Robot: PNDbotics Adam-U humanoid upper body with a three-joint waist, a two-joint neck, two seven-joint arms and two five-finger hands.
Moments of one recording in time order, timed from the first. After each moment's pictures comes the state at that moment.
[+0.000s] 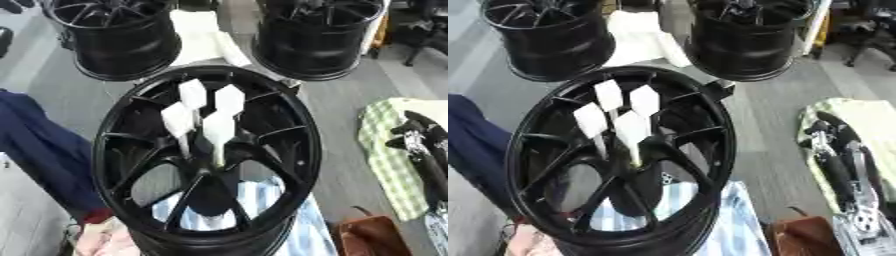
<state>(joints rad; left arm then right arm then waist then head) -0.45 1.08 -0.09 -1.84 0.05 -0.40 -0.51 -0.03 -0.33 0.08 -1.70 -0.03 -0.12 -0.24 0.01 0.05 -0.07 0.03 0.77</state>
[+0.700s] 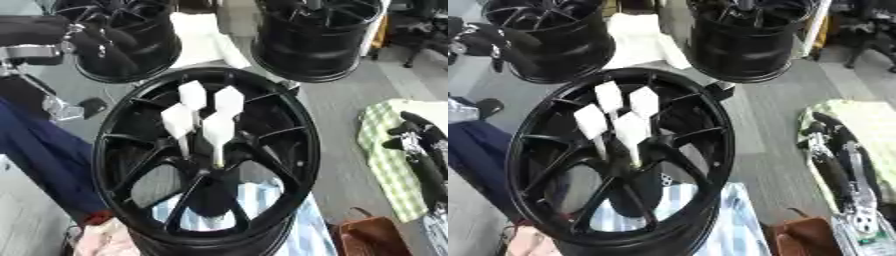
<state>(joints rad) -0.74 0.92 -0.46 -1.62 -0.17 -0.49 -0.62 -0.02 -0.33 0.09 -1.70 -0.03 -0.12 -0.23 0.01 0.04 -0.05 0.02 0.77</state>
